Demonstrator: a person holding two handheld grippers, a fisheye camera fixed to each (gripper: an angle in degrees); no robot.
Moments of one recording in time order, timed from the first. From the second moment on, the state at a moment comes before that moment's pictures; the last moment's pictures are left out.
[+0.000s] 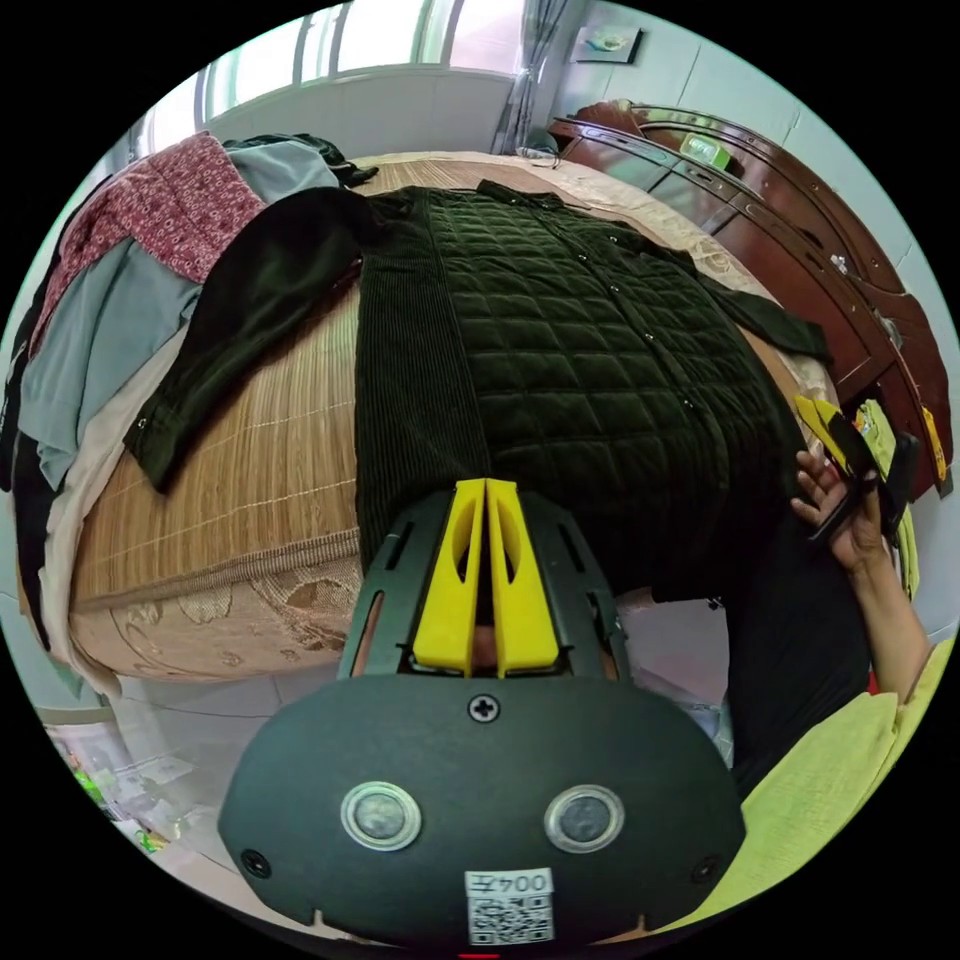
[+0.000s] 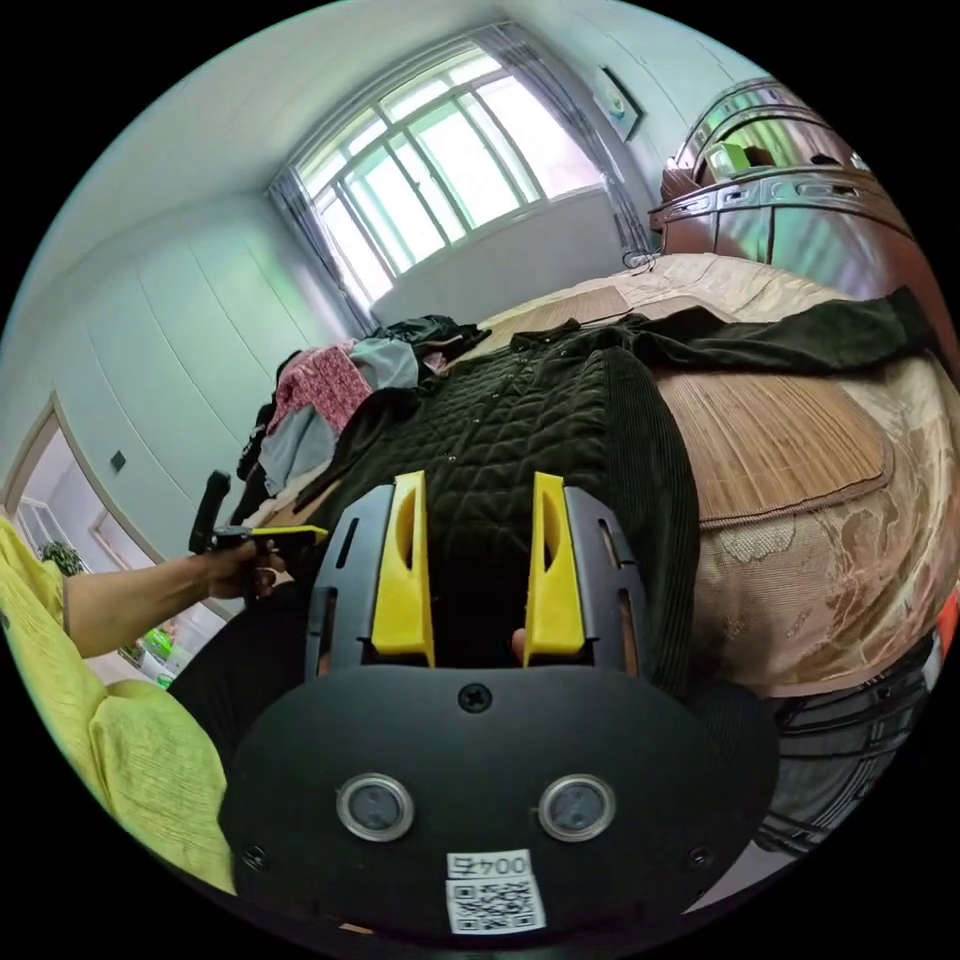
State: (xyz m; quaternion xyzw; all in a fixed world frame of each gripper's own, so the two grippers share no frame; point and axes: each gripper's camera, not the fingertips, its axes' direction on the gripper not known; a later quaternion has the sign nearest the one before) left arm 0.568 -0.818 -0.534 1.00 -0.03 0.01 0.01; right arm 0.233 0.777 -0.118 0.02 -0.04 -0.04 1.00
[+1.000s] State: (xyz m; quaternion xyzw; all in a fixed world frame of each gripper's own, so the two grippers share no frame) left arm 0.537 -0.573 -0.535 0.99 0.05 0.10 0.04; right arm 0.462 0.762 0.032 -0.10 -0.03 0.20 0.98
